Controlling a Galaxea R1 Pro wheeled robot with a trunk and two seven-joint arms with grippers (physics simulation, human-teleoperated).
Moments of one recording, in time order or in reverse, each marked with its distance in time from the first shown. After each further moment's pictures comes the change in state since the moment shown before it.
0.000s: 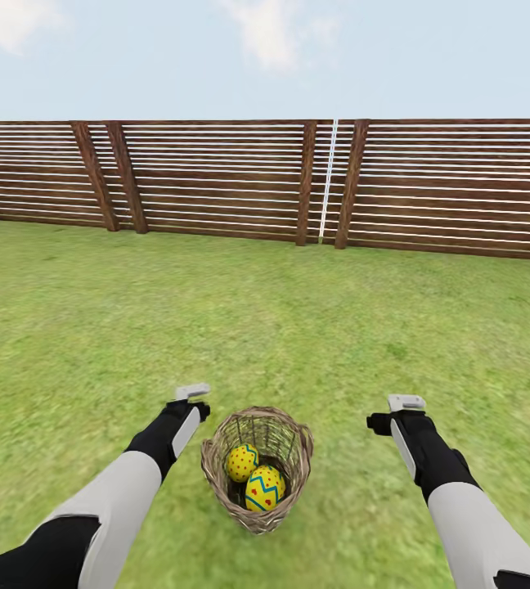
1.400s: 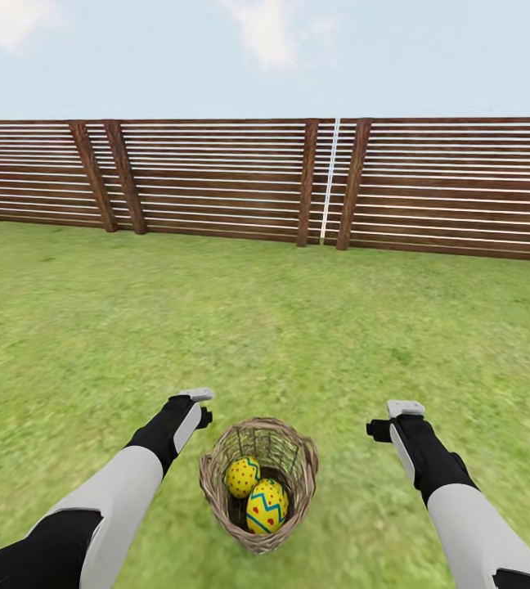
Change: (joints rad) left arm -0.020 -0.004 -0.001 0.008 -0.004 0.155 -0.004; right arm 0.000 -0.002 0.004 0.043 0.002 0.002 -0.002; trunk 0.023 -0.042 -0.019
